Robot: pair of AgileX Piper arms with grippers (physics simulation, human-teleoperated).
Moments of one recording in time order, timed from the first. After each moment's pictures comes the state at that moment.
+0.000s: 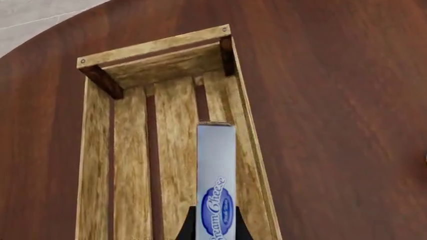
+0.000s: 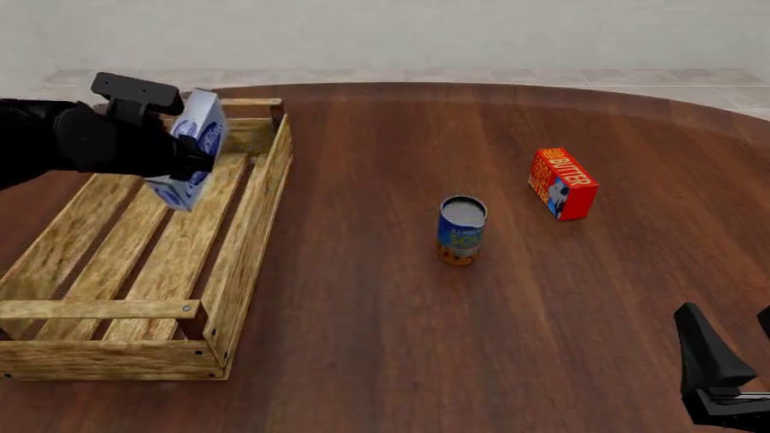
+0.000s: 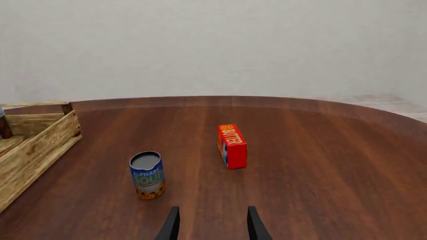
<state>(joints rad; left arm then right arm) -0.06 1.57 -1.15 0.33 0.16 0.01 0.03 0.00 -0.02 0.04</state>
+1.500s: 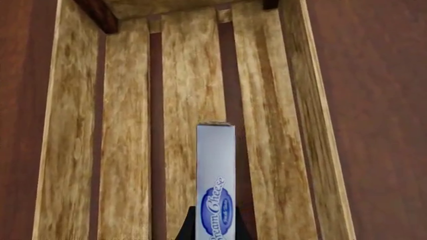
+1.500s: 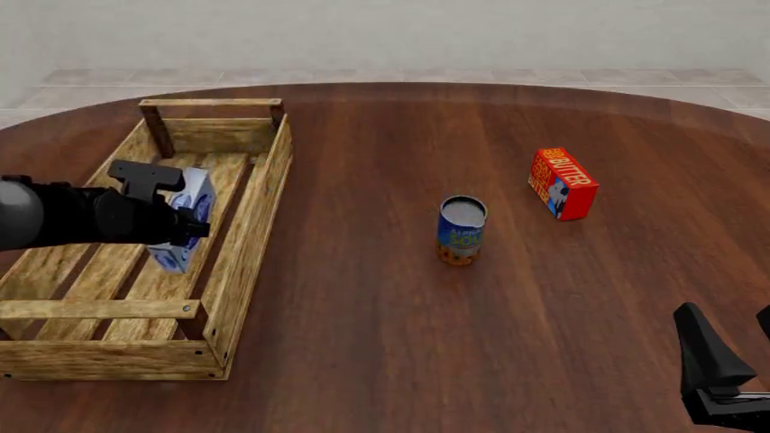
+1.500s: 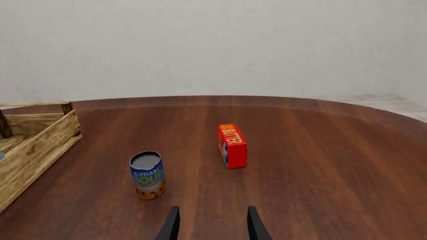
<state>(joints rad) 0.05 1.78 -0.96 0.07 0.18 0.01 0.04 0.00 -0.02 0.04</state>
